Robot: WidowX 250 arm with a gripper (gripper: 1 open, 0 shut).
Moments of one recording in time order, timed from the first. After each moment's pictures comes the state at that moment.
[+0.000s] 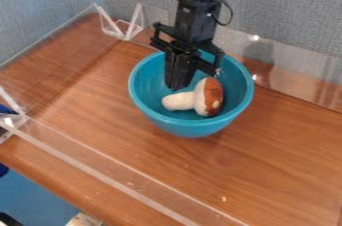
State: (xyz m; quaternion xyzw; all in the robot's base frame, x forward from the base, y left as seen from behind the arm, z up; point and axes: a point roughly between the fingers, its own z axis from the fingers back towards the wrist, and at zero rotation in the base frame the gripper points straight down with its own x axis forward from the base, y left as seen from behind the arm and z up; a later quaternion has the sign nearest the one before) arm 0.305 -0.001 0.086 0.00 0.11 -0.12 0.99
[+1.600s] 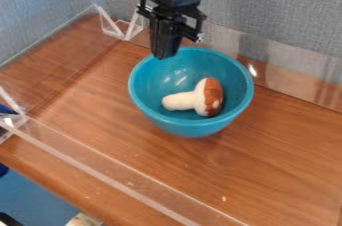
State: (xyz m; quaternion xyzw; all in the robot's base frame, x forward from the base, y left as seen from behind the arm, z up) arm 0.310 0.020 0.124 -0.01 0.07 -0.17 0.98
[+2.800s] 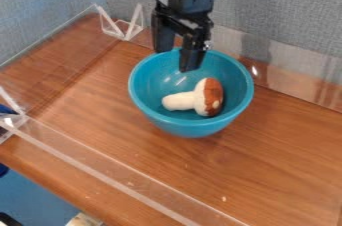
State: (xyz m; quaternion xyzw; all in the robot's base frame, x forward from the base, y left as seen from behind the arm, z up) arm 0.323 0.006 0.109 -0.01 0.06 -0.24 0.97
